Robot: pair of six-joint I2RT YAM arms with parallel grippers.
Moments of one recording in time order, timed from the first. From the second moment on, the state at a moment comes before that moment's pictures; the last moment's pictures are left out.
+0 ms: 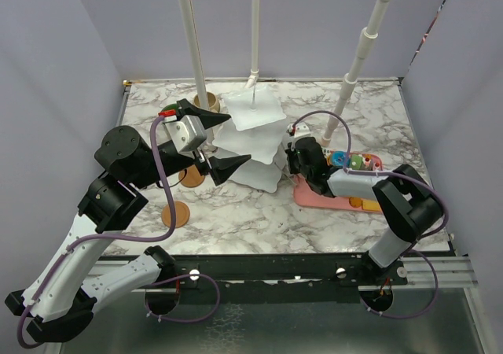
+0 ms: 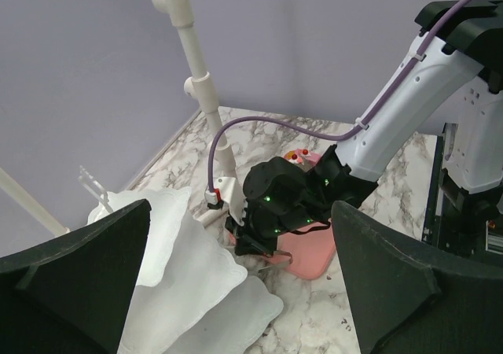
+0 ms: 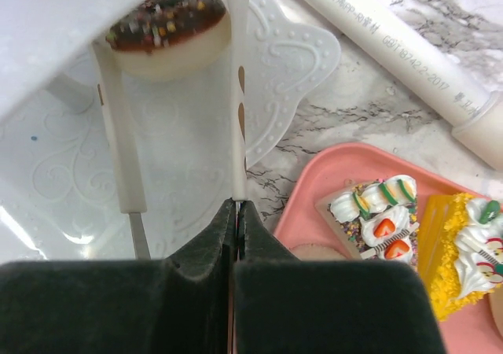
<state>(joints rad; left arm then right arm) -0.69 0.85 1.30 -0.32 0.44 0.14 0.62 1.67 0.76 0.38 0.24 0.14</state>
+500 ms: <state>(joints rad) -0.69 0.86 1.30 -0.32 0.45 0.14 0.62 1.59 0.72 0.30 0.22 0.15</state>
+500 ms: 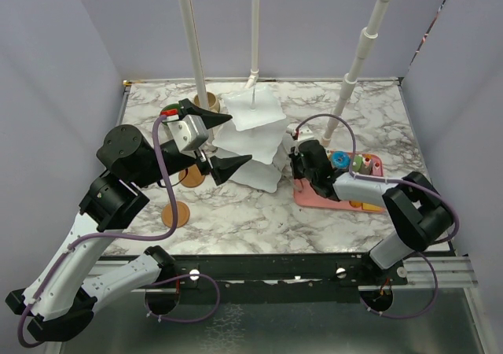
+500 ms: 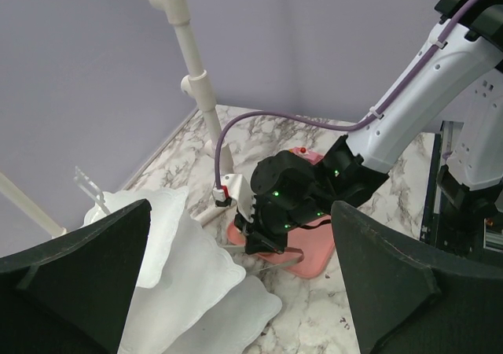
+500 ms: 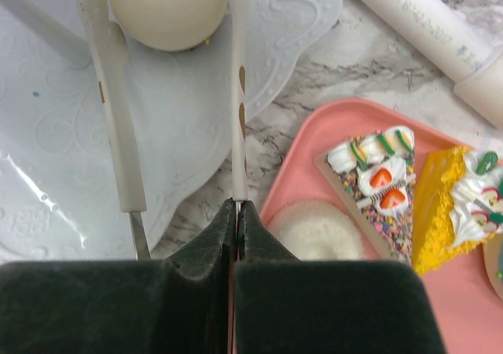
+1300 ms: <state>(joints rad) -0.69 0.92 1.22 -0.49 0.67 0.46 0.62 1.13 0.79 -0.40 0.11 0.32</state>
